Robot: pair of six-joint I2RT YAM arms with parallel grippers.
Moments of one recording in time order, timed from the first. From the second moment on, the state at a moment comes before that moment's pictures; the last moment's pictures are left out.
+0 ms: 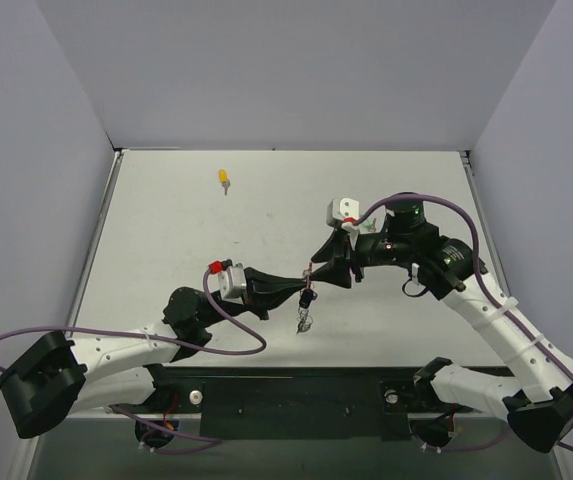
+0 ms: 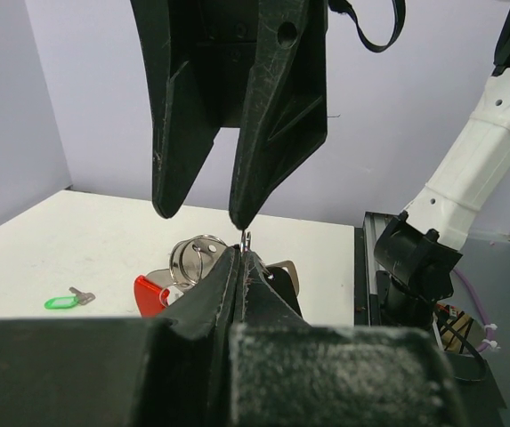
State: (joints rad) left arm -0.93 1.09 0.35 1.18 0.36 -0.21; right arm 0.61 1.07 1.12 -0.52 -0.80 -0.33
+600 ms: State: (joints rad) left arm -0.93 1.09 0.35 1.18 0.35 -0.20; right arm 0.63 1.06 1.09 -0.53 -0.87 -0.34
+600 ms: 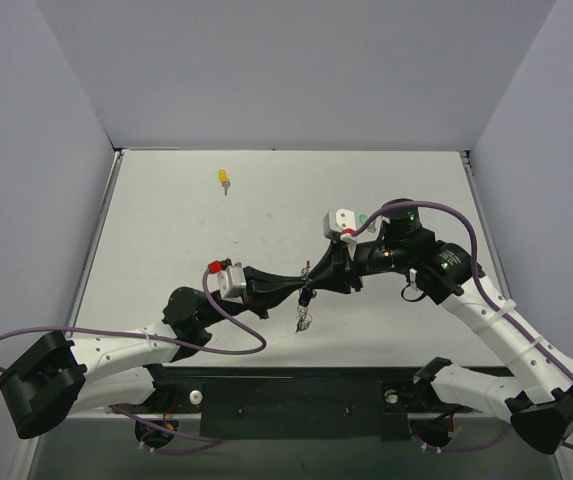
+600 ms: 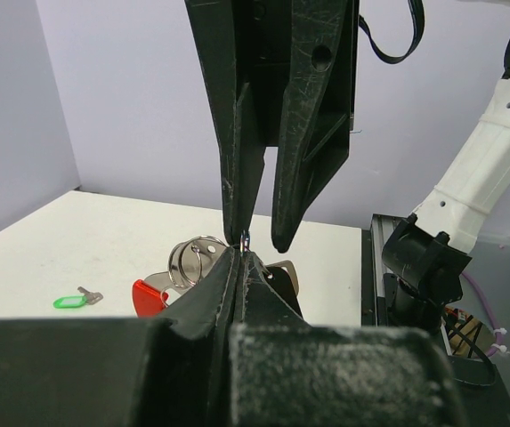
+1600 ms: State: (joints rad) left arm -0.93 1.08 0.35 1.13 0.37 -0.21; right arm 0.65 1.08 1.09 -0.61 -0.84 -0.50
